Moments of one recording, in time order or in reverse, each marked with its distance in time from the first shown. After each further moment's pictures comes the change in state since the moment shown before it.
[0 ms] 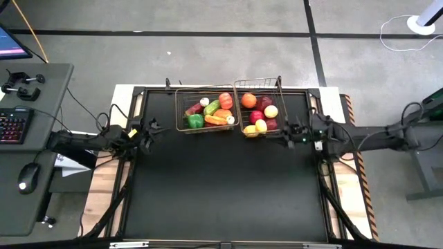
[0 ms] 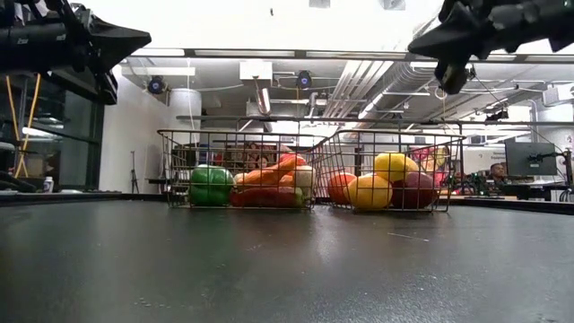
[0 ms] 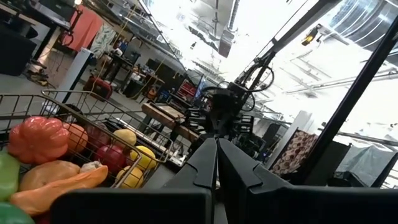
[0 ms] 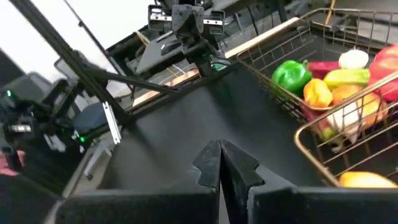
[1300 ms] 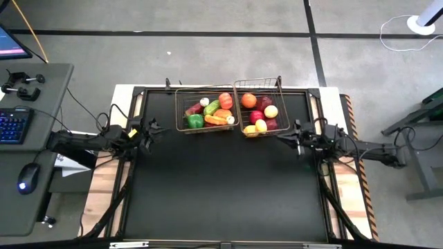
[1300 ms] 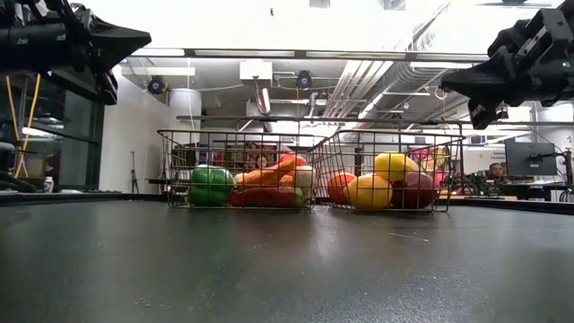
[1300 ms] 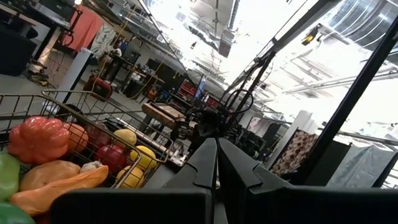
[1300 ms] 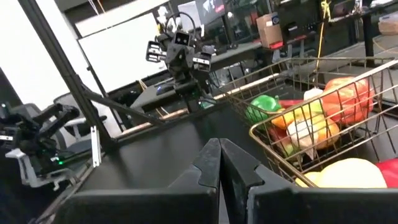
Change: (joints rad) left arm 0.000 0.000 0.000 -0.001 0.000 0.002; right arm -0.093 -0.564 -0.440 0.124 0.007 -0.123
